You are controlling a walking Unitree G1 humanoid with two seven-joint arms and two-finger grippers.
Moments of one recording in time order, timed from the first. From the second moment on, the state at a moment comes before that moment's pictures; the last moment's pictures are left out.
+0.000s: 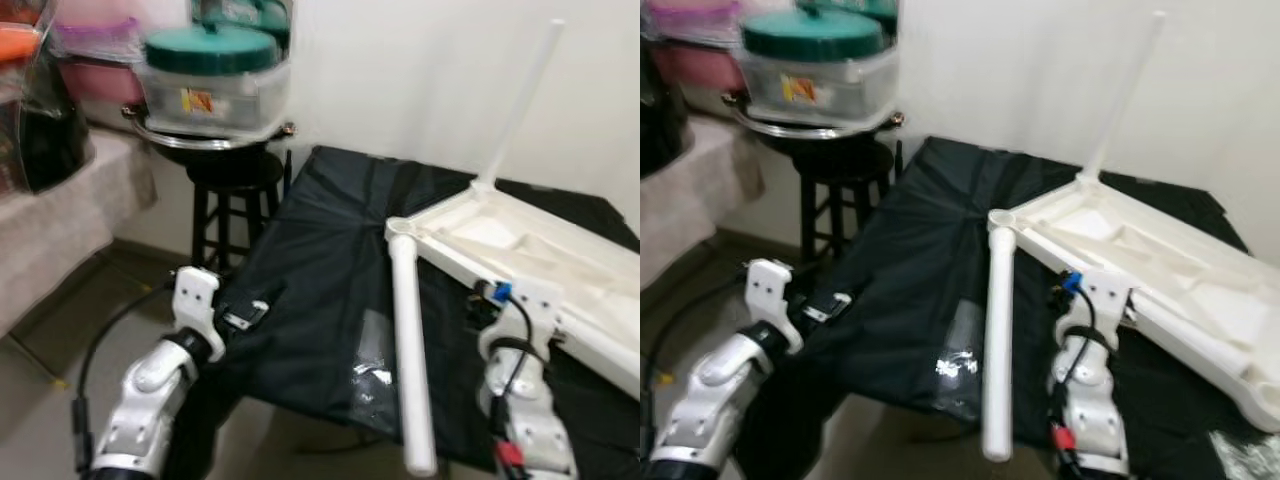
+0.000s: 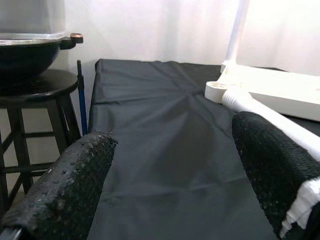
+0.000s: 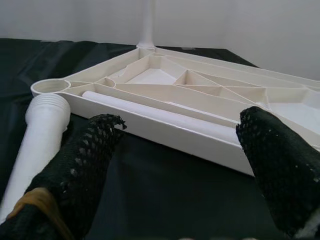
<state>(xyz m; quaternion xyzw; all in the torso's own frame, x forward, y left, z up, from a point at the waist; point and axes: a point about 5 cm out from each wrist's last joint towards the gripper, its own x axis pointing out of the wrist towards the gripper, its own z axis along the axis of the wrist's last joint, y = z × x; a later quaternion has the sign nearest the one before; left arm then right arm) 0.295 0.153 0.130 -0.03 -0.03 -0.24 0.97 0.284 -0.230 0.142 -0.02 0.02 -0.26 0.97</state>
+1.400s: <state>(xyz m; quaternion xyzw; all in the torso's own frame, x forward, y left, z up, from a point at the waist) 0.293 0.149 0.129 -0.02 -0.04 -0.25 0.97 0.298 -0.266 0.106 0.02 0.17 -0.20 0.97</state>
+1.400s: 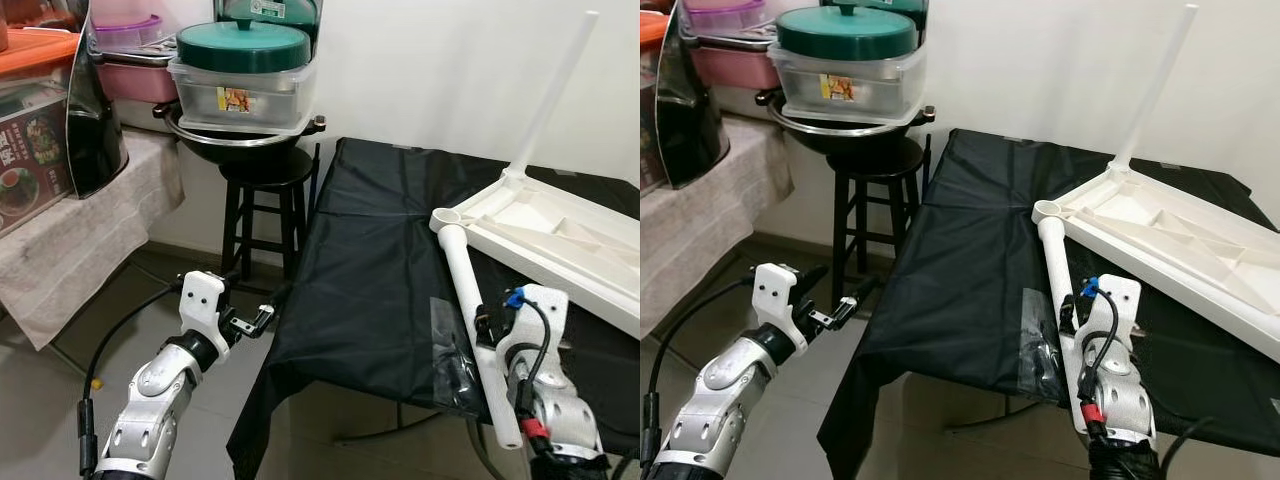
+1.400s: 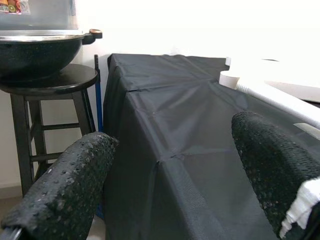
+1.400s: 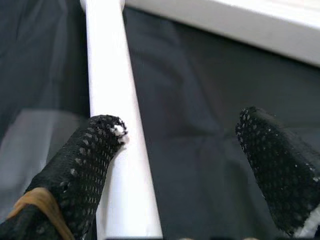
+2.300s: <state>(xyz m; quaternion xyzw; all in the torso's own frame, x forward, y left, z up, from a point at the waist) 0.293 0.148 0.128 -0.01 -0.03 -0.24 0.97 0.310 -0.265 0.085 0.04 0.25 -0.12 0.96</state>
